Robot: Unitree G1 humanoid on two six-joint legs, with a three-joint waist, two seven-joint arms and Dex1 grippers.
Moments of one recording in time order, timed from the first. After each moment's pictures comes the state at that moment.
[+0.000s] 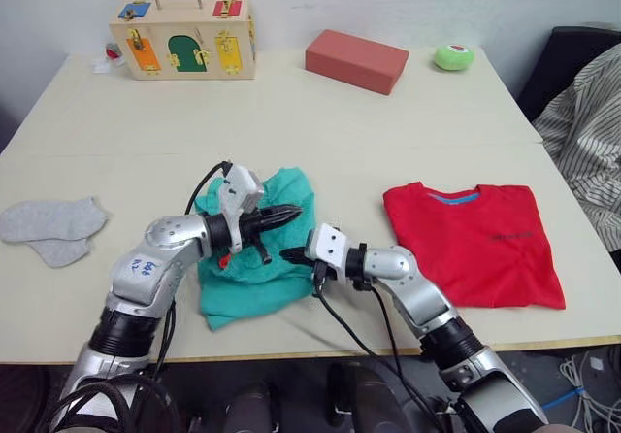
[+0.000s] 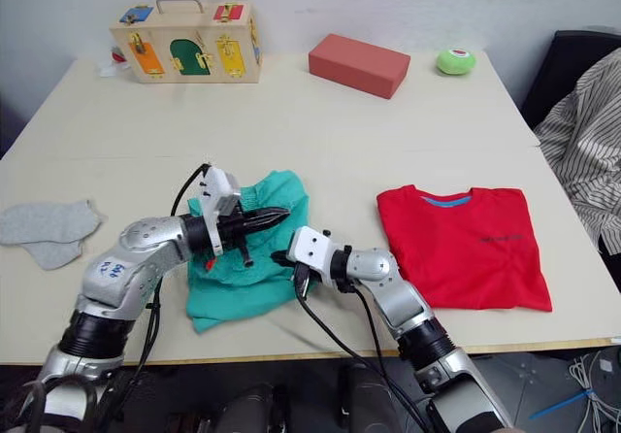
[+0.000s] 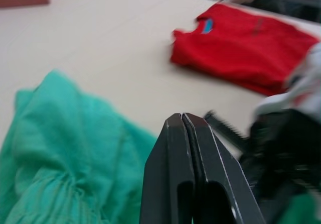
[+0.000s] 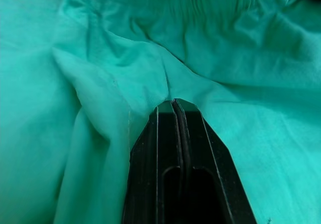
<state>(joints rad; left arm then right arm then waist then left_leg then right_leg) -0.46 0.55 -0.10 -0.08 -0.40 0.52 -0.65 -0.48 -0.23 0.40 0.16 0.01 0.05 0.84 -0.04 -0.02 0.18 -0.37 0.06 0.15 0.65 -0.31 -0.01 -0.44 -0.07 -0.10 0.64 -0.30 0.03</state>
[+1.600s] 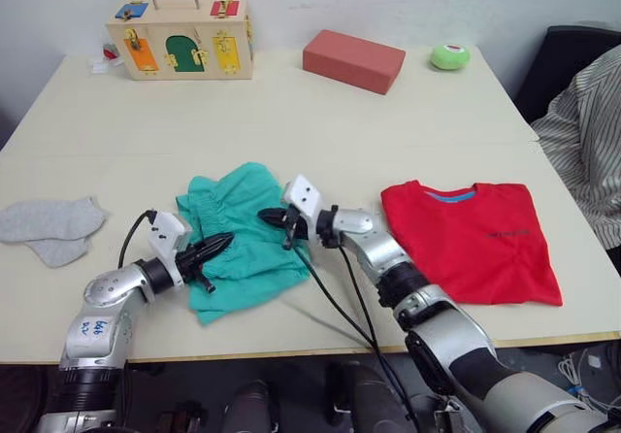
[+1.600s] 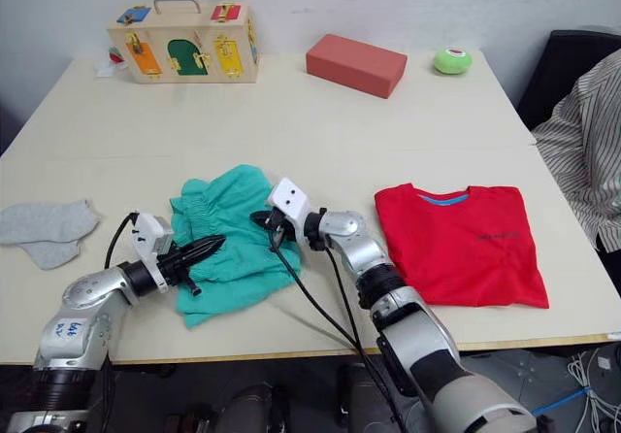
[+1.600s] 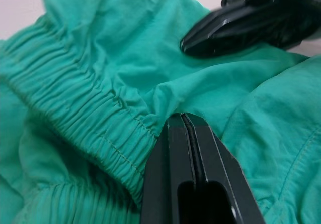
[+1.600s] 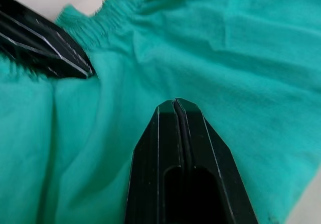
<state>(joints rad) -0.13 0.55 0.17 0.01 -0.38 0.25 -0.73 -0.91 0.00 0.25 0.93 0.05 -0.15 0.77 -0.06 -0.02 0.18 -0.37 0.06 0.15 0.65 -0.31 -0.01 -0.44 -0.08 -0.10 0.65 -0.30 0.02</state>
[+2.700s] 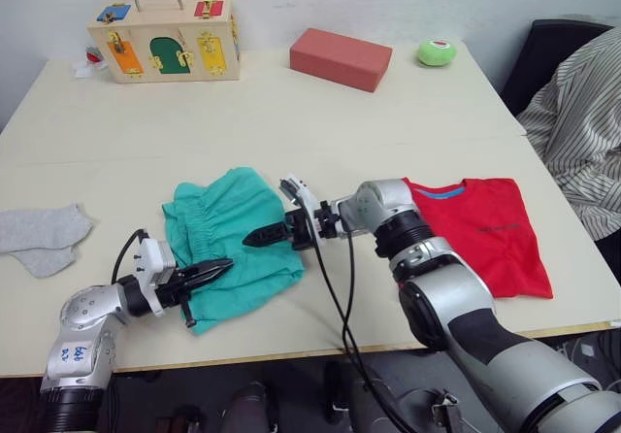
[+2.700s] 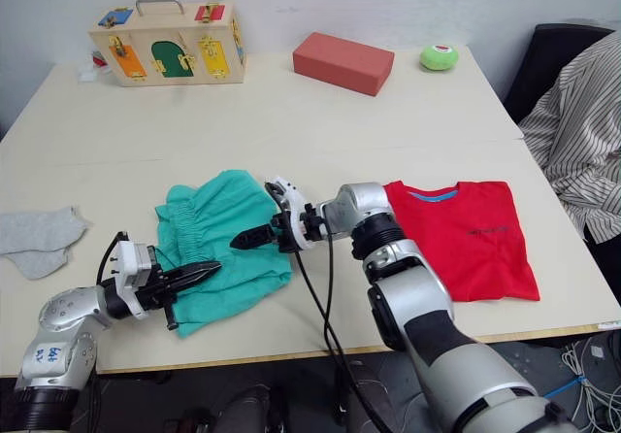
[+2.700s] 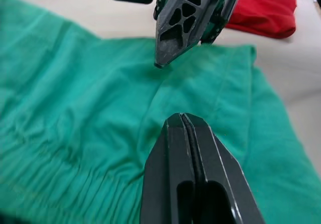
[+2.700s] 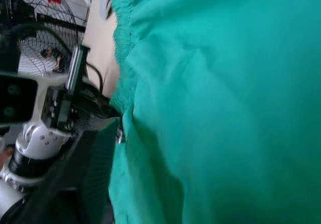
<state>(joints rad) -0.01 0.59 0.21 0.10 -0.46 -0.03 -1.09 -1.16 0.04 0.02 0.95 0.44 1.11 0.82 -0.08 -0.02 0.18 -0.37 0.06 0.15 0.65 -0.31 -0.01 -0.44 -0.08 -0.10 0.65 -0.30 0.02</state>
